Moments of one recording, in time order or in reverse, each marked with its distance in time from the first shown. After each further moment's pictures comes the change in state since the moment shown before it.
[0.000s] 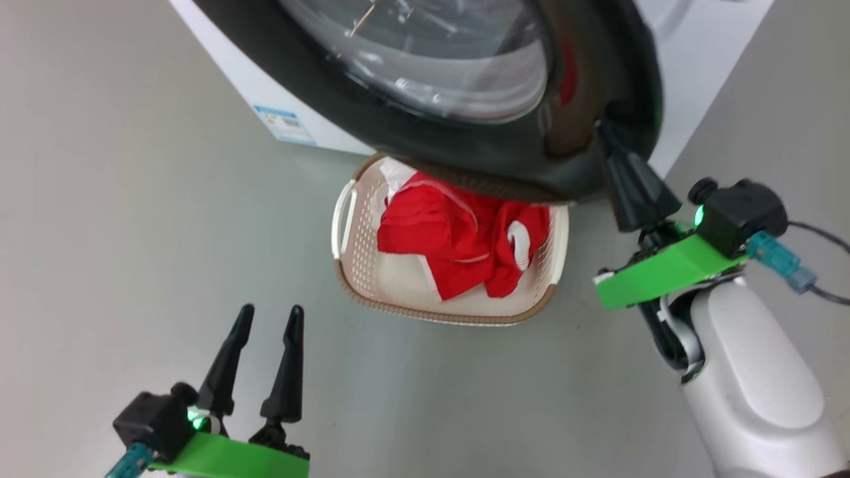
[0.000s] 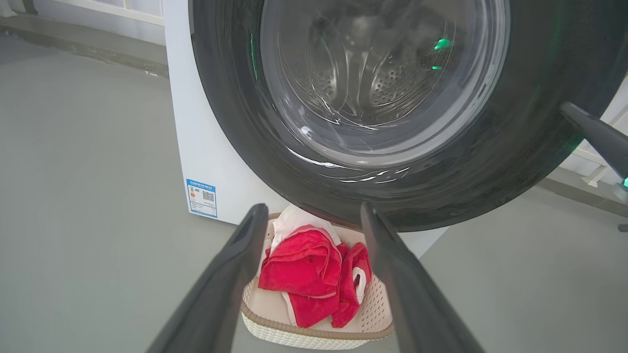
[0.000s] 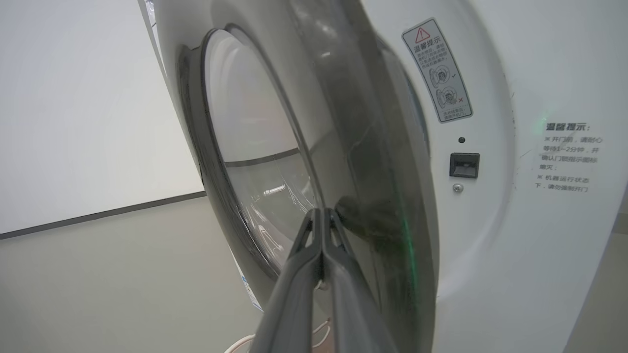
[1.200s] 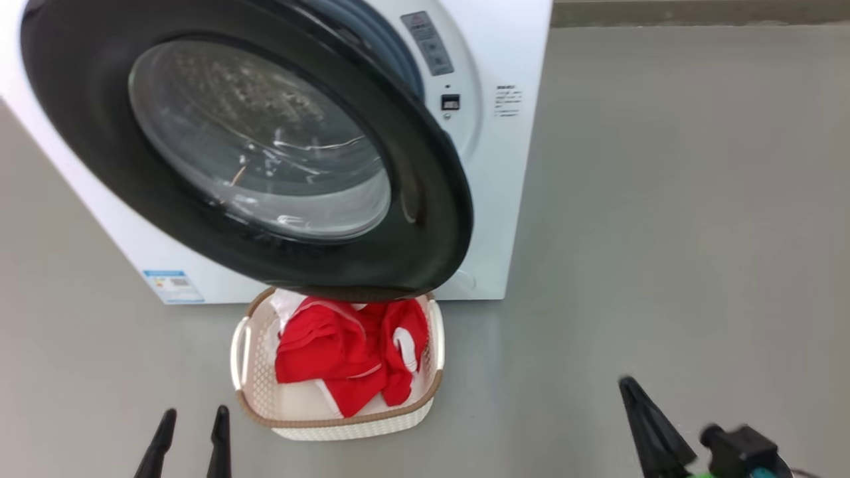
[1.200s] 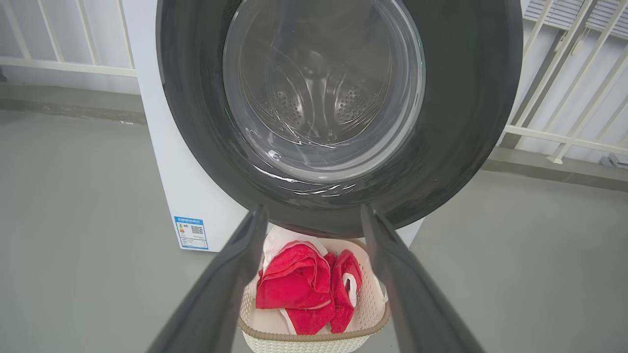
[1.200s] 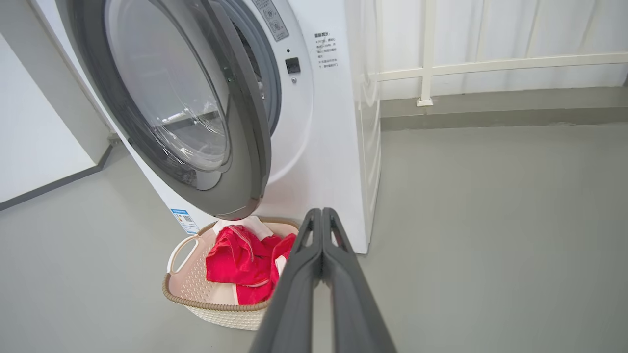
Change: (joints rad) left arm 0.252 0.036 0.178 -0.029 0.127 0.000 0.000; right arm 0.643 0.031 -0.087 -0.131 0.012 -0.004 0.000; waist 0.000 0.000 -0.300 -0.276
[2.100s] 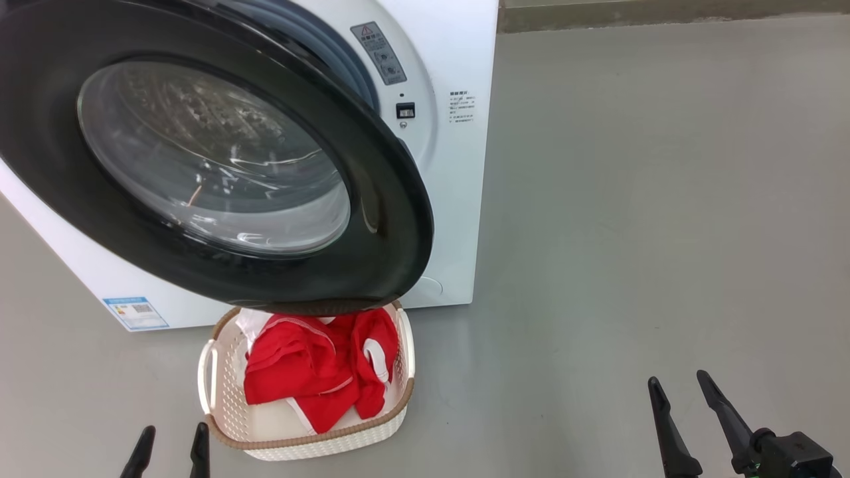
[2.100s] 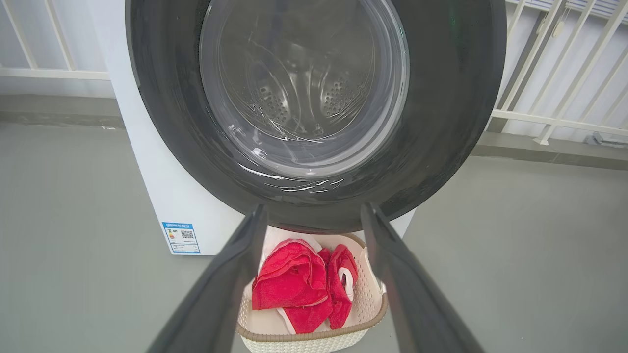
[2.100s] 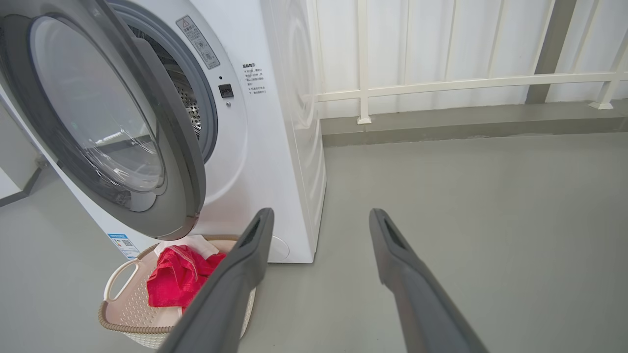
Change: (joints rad) left arm 0.034 0.037 0.023 -0.007 -0.004 0.000 0.000; right arm 0.025 -0.006 -0.106 -0.041 -0.022 0.000 0.000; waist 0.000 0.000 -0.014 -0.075
